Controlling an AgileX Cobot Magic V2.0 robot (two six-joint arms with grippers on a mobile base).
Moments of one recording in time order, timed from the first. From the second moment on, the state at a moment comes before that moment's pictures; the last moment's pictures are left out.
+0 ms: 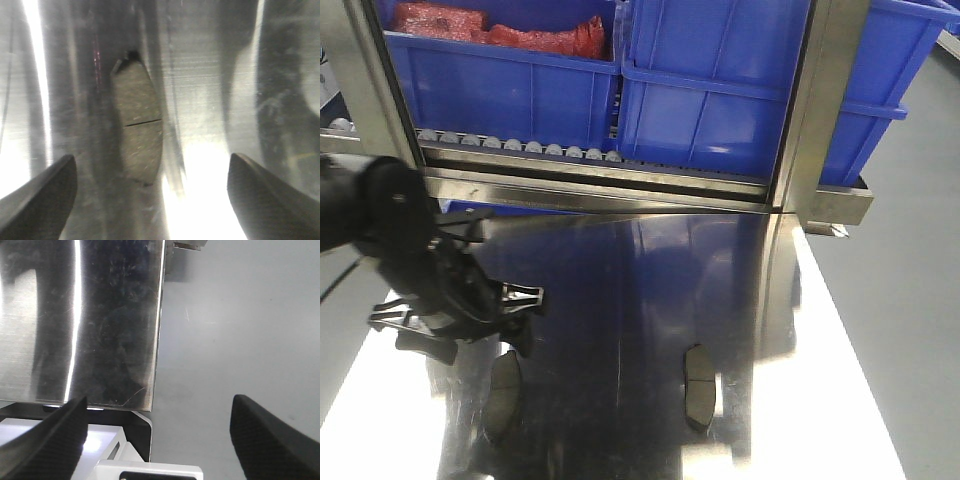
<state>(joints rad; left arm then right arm) -0.39 1.70 -1.26 -0.13 1.06 -0.33 0.03 0.42 -0.54 0.01 1.26 -0.05</state>
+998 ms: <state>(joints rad) -0.47 1.87 -1.29 -0.04 1.08 -0.55 0.03 0.42 -0.54 0.01 1.26 -0.05</state>
